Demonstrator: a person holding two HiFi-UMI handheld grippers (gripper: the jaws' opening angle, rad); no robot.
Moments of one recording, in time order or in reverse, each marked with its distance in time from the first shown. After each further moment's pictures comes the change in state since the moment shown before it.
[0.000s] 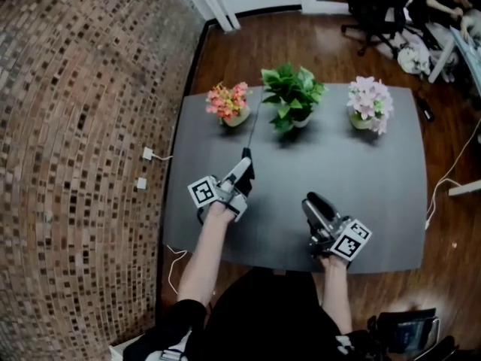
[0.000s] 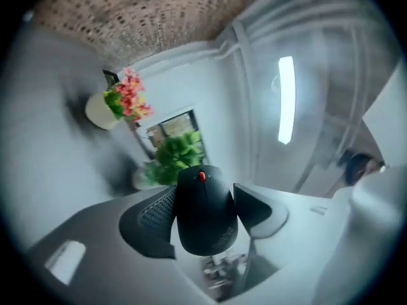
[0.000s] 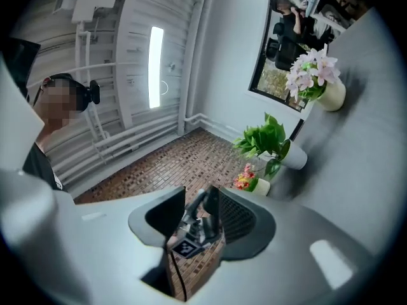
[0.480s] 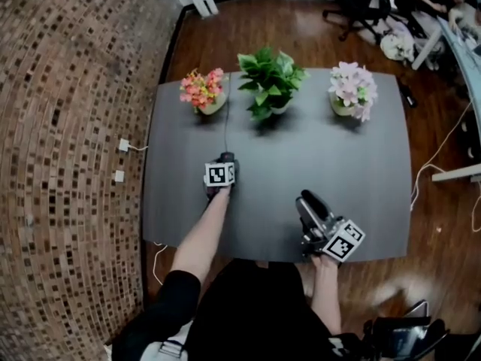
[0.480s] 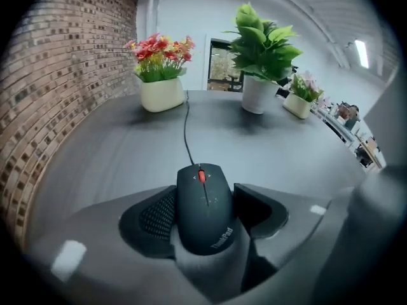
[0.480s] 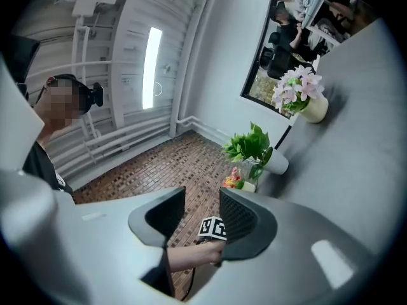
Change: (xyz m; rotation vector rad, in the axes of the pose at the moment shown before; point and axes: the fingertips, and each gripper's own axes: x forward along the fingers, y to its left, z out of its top) left arm -0.083 0.277 -0.020 0.761 0.574 1.156; right arm 0.021 0.053 -0.043 -0.028 0.017 0.009
